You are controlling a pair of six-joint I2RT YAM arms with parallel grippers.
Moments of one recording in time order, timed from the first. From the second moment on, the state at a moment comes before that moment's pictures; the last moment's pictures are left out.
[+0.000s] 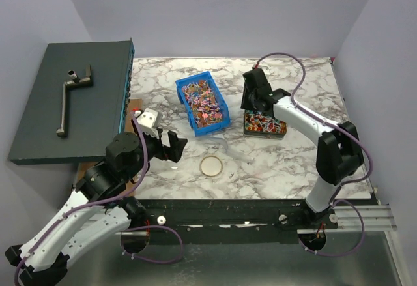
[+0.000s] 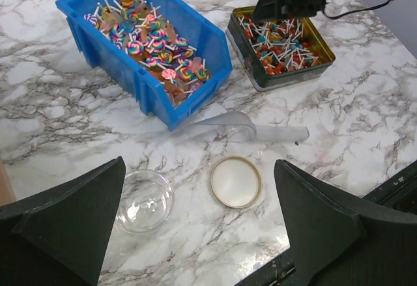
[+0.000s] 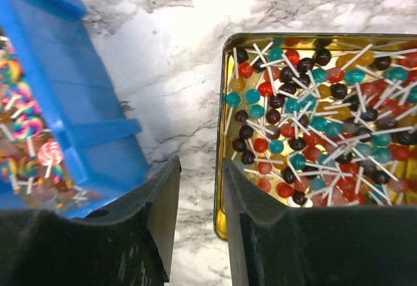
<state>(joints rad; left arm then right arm) -0.75 0.56 0.83 -0.52 -0.18 -0.24 0.52 1.79 1.37 -0.42 0.30 0.50</state>
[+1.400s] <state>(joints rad) -0.75 1.09 0.74 -0.58 -0.29 -0.70 0.55 1.30 0.98 -0.38 -0.02 0.49</state>
